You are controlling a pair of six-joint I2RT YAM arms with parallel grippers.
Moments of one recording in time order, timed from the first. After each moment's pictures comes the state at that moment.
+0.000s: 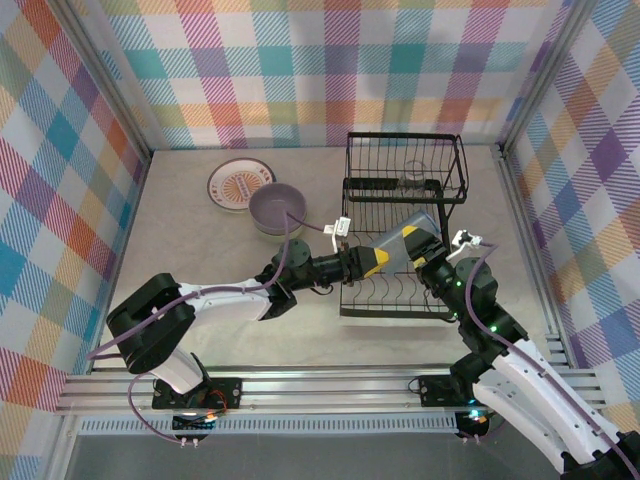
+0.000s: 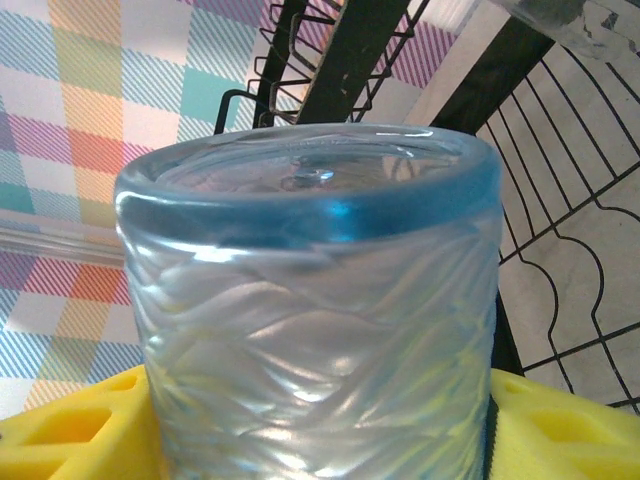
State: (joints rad) left arm -0.94 1.57 0.77 0.89 0.43 -1.38; right arm 0.55 0.57 0.47 -0.06 0.09 1.26
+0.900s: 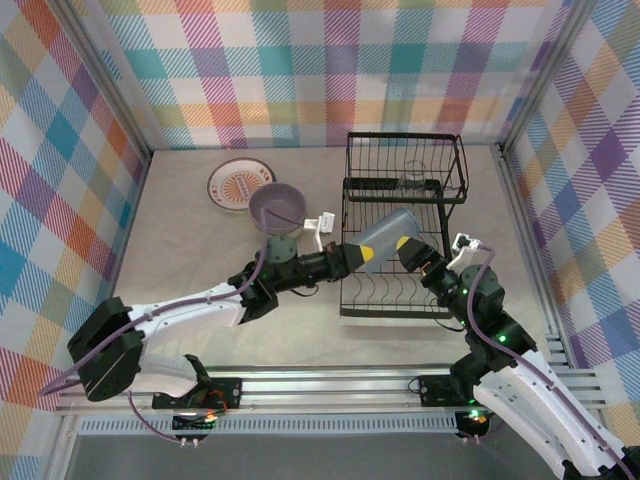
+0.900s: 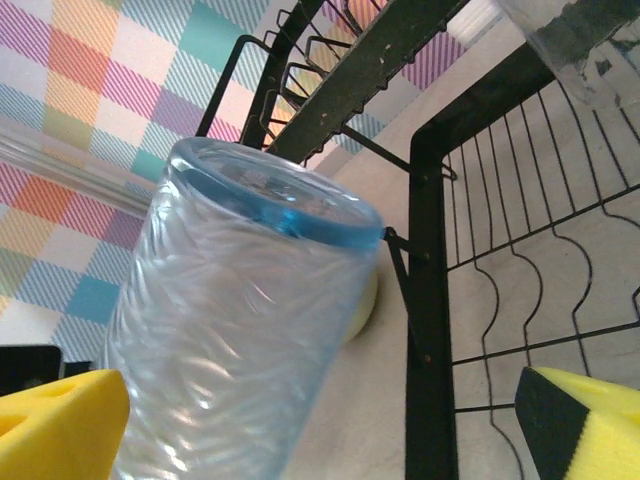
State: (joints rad) left arm -0.92 1.31 0.79 0.49 0.32 -1.16; right arm 0.55 0.48 0.48 -0.19 0.06 0.98
